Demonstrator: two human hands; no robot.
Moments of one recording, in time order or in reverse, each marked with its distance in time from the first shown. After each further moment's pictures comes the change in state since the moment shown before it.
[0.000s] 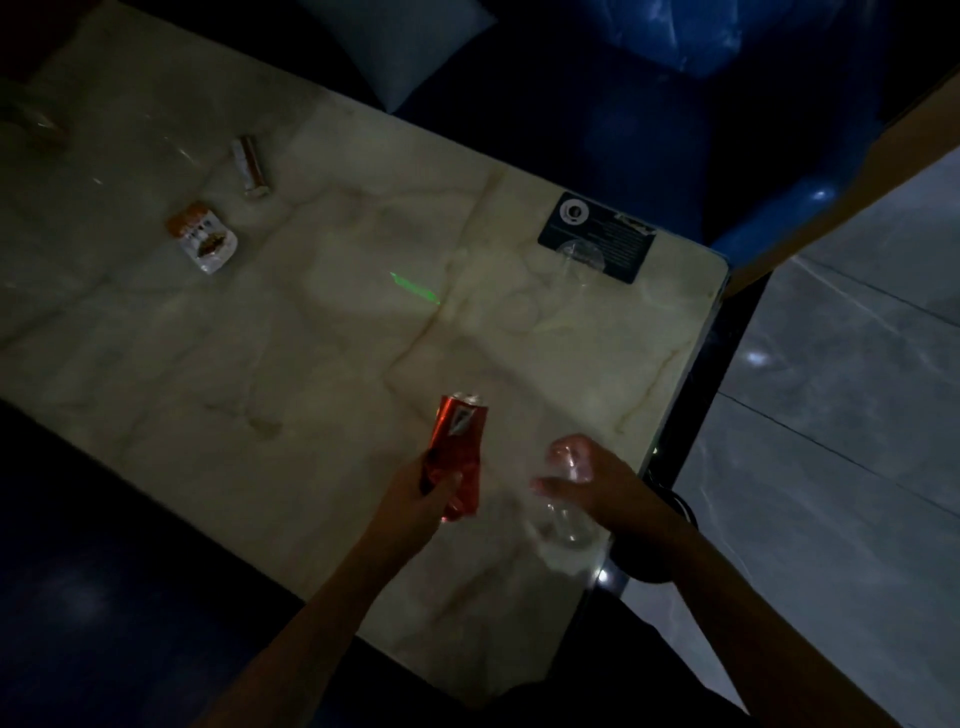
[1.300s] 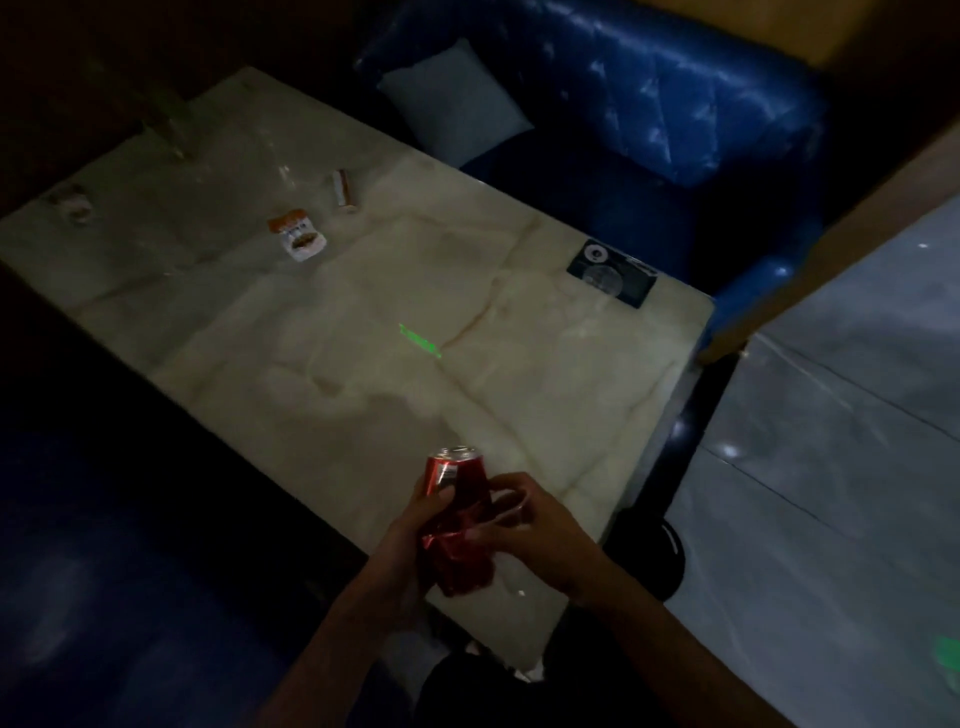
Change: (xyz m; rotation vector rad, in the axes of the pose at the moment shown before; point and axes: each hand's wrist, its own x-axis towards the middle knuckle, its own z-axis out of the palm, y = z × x) left_hand -0.155 -0.047 -0.043 -0.910 -0.276 -0.161; right_hand -0.136 -0.027 0.146 0.106 -0.077 -0.217
